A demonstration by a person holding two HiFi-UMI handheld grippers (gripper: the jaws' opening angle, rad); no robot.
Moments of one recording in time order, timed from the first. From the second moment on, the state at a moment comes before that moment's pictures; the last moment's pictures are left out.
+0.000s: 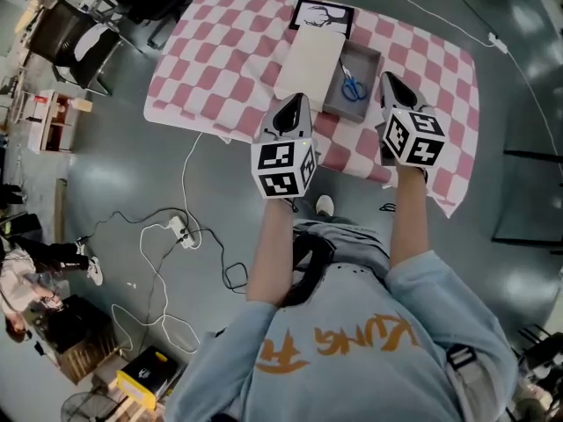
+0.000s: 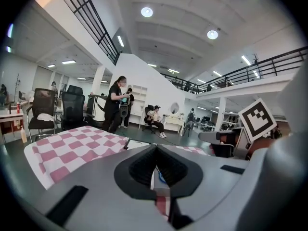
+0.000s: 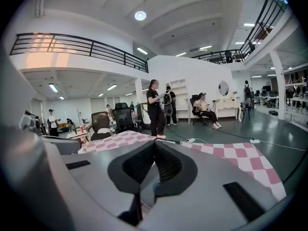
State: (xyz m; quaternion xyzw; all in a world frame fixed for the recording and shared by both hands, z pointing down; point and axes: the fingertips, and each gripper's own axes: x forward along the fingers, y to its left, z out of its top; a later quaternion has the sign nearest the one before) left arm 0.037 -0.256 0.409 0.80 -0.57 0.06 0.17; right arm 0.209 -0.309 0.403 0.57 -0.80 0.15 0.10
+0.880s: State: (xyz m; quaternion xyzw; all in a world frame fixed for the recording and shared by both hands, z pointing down) left arm 0.054 -0.356 0.506 0.82 -0.49 0.10 0.27; right arm 0.183 -0.364 0.533 0.54 -0.77 0.24 0.26
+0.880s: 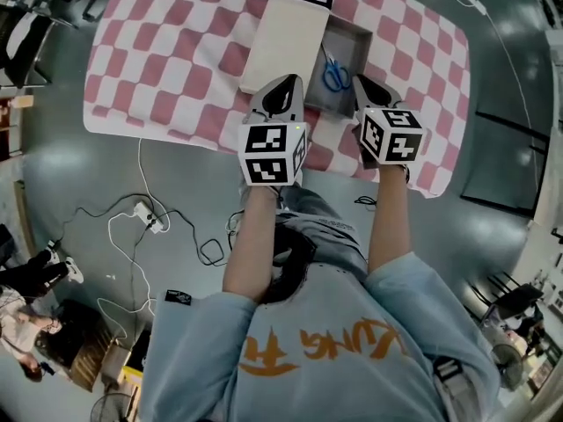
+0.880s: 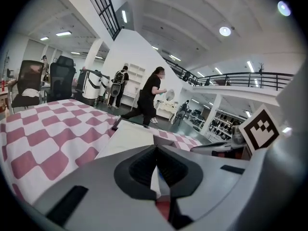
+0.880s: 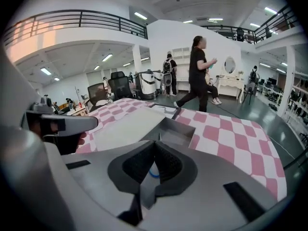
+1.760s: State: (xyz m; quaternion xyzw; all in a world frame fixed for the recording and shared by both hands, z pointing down) left arm 0.044 -0.418 0.525 0.82 -0.47 0.08 0.31; right arm 0.168 -0.393 0.618 0.45 -0.71 0.32 0.43
